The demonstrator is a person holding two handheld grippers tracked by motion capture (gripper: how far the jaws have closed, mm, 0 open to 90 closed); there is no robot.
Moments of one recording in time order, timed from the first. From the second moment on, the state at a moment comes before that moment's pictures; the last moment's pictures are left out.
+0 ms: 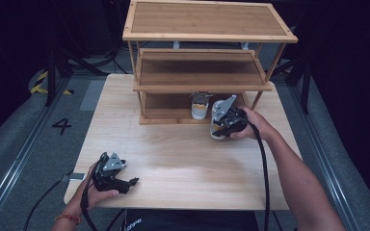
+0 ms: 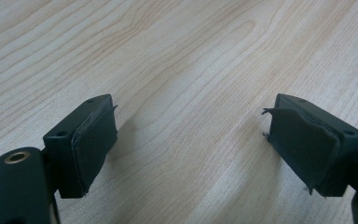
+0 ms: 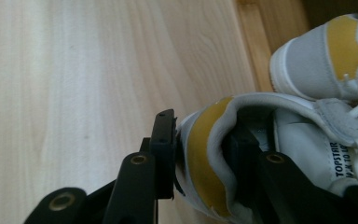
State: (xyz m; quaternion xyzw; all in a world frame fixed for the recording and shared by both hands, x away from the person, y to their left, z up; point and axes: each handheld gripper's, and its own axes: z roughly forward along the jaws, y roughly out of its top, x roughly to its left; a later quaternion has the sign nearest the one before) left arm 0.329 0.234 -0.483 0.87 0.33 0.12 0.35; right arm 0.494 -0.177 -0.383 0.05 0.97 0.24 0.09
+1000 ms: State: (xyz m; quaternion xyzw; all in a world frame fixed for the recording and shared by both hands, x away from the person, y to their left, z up) left arm 0.328 0.234 -0.483 0.87 0.33 0.12 0.35; right arm 0.555 -0.155 -0.414 0.07 0.97 0.20 0.10
